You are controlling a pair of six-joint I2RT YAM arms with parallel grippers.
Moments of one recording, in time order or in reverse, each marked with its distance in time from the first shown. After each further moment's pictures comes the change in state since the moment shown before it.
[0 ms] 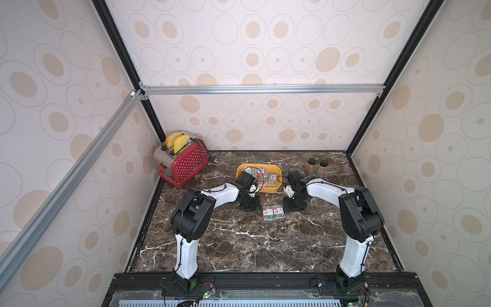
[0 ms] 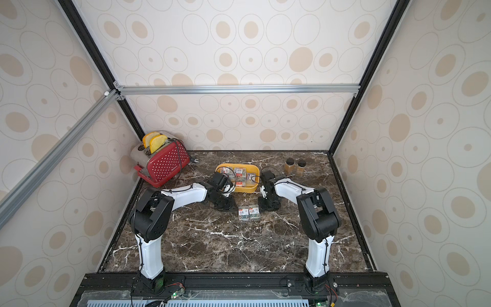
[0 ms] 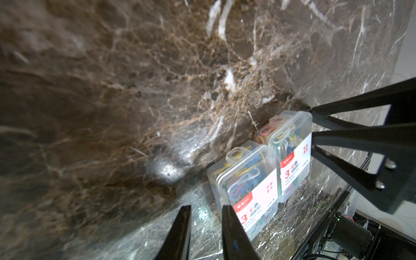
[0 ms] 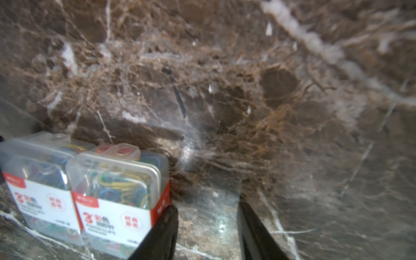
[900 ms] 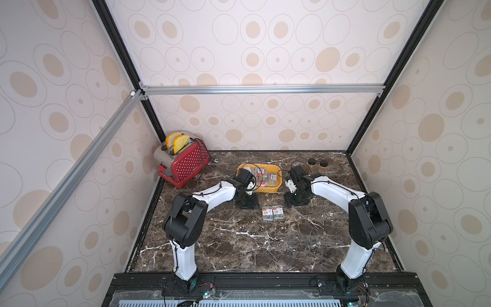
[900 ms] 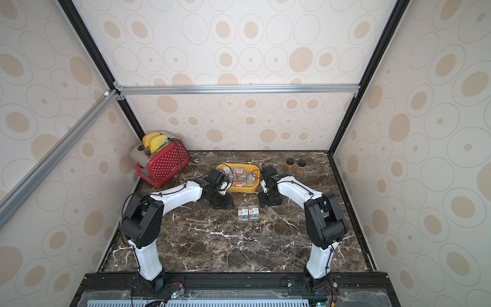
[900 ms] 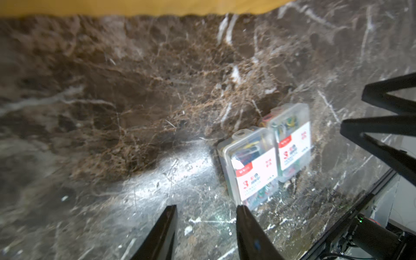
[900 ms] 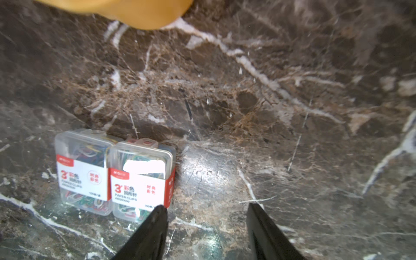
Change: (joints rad) left arm 0.018 -0.128 0.038 -0.156 -0.125 0.067; right arm 0.001 -0.113 0.054 -0.057 0.078 -0.029
